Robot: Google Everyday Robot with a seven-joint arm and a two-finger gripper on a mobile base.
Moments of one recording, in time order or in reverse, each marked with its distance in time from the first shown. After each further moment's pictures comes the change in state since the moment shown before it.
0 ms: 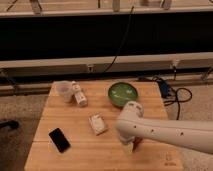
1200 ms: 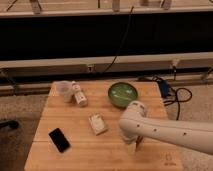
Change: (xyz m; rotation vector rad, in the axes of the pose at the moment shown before) arm 0.014 -0.001 0.003 -0.005 -0.006 -0.016
